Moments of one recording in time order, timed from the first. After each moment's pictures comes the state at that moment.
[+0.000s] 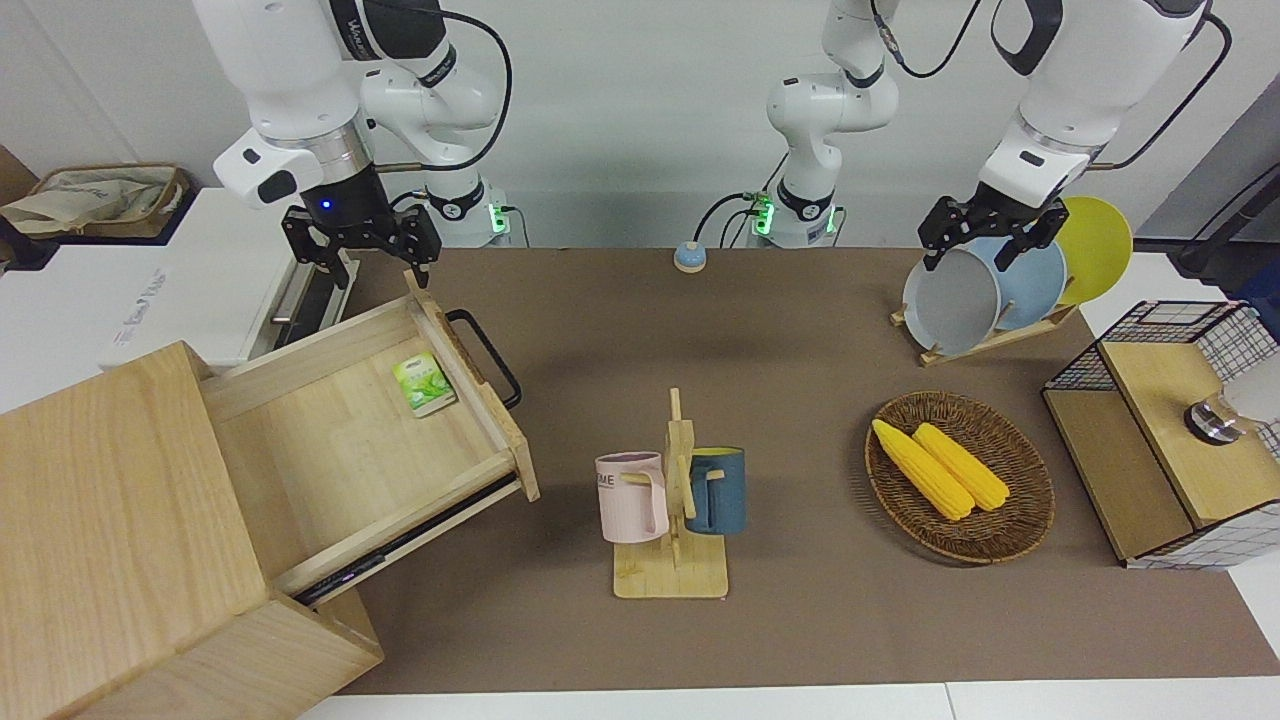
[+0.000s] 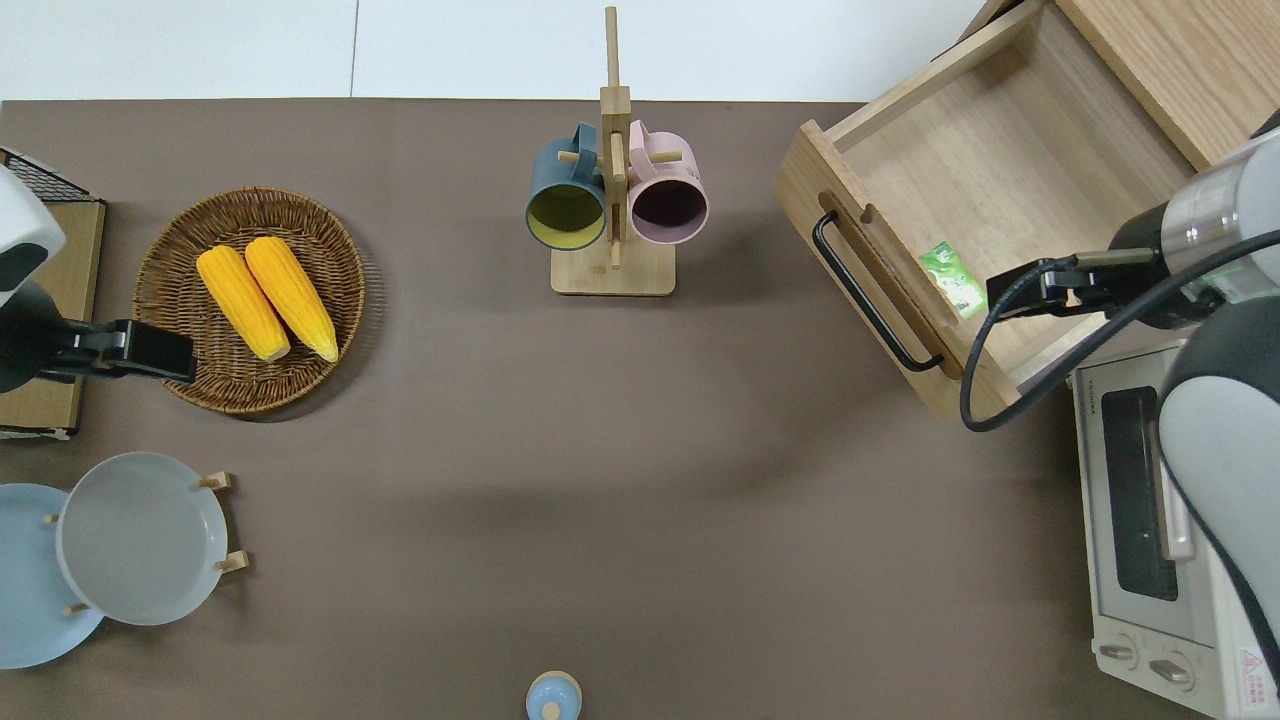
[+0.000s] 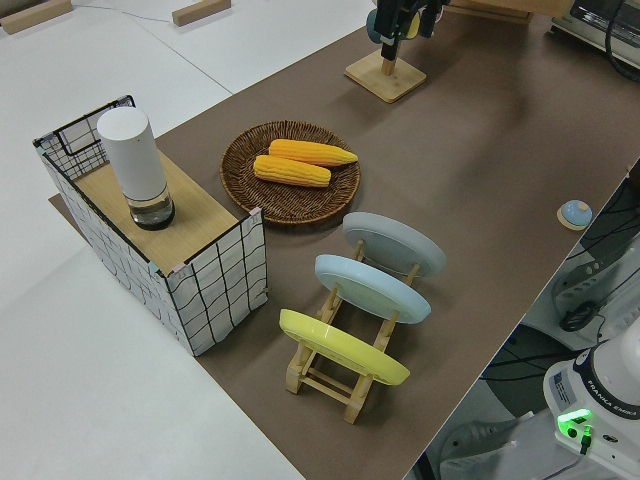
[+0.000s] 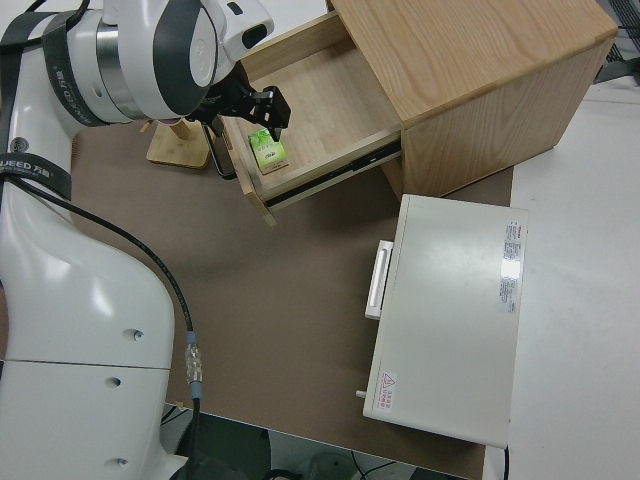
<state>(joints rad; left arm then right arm) 0.03 0.04 -0.06 -1.51 0.00 1.52 0.02 -0.06 0.14 0.19 -1.39 -0.03 1.55 0.13</state>
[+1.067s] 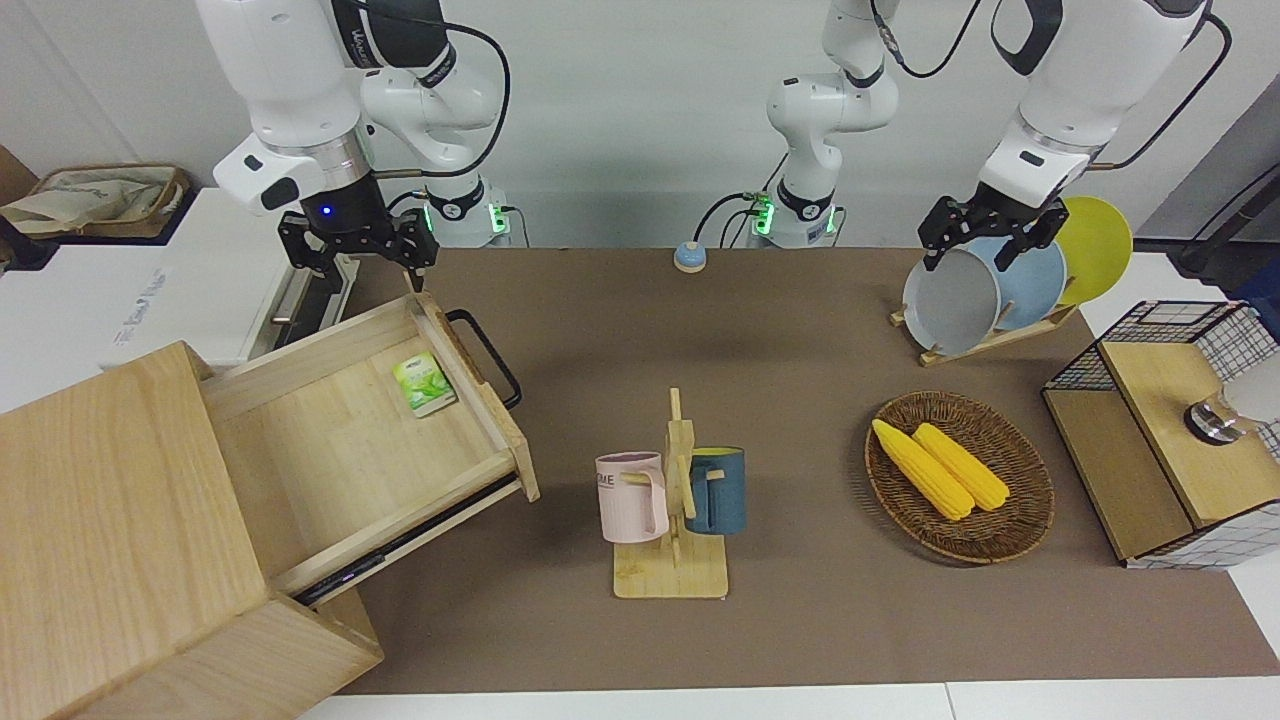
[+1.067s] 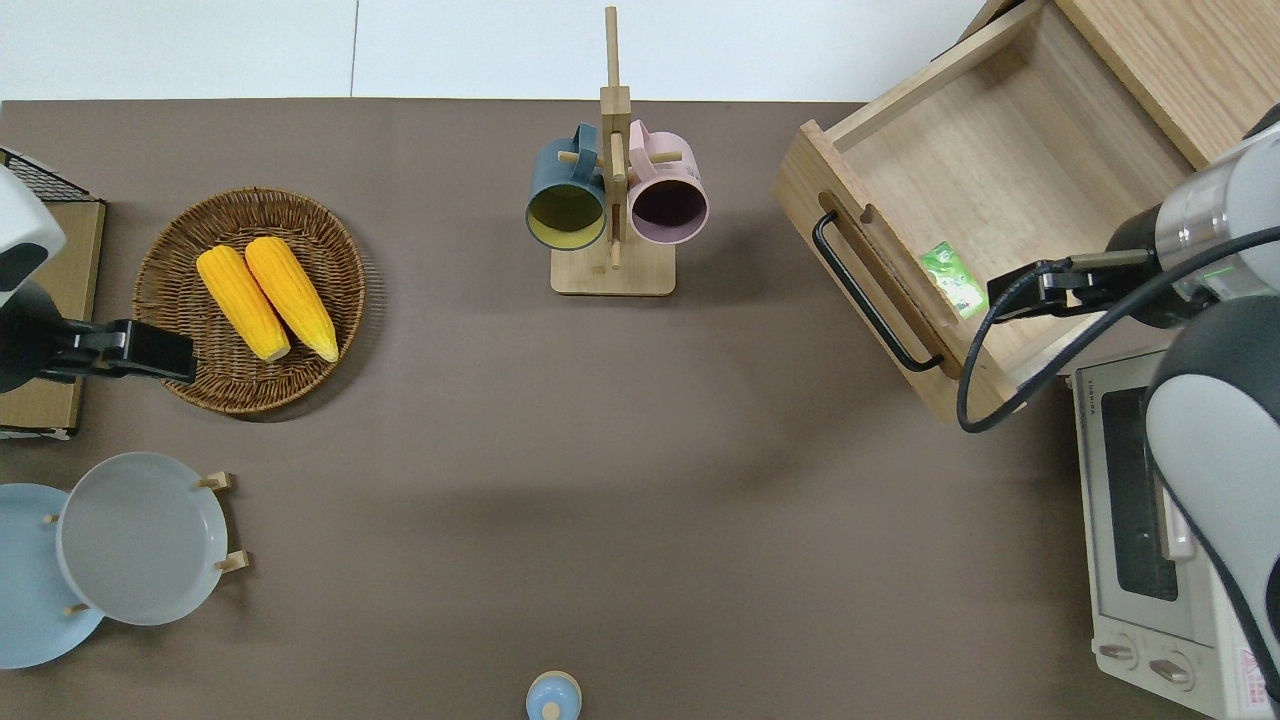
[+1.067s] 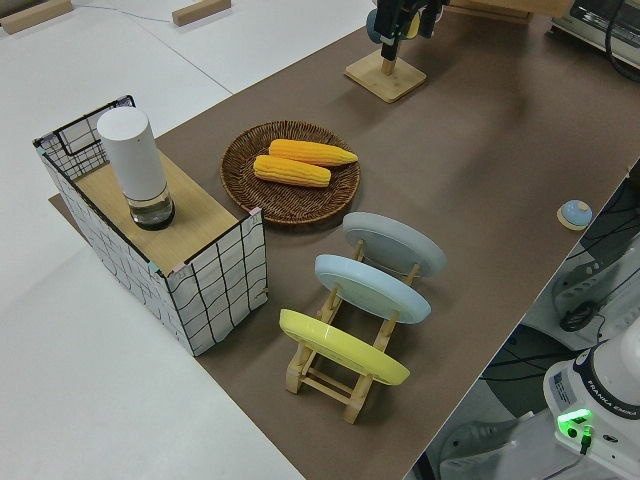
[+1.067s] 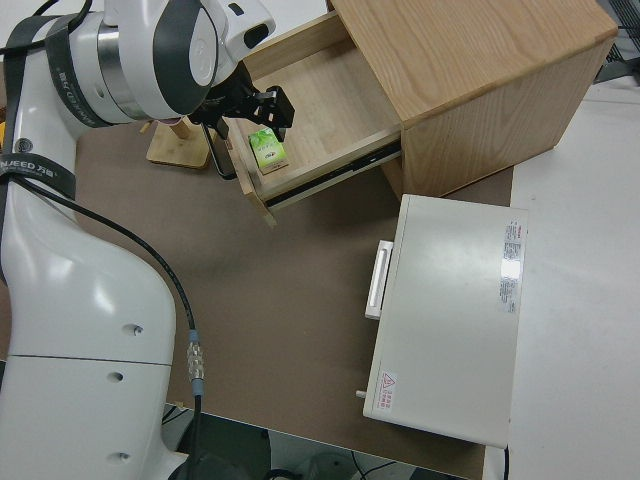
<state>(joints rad) 0.03 0.04 -0.06 -1.51 0.00 1.52 0.02 -0.06 0.14 0.19 -1.39 -0.06 1.55 0.12</state>
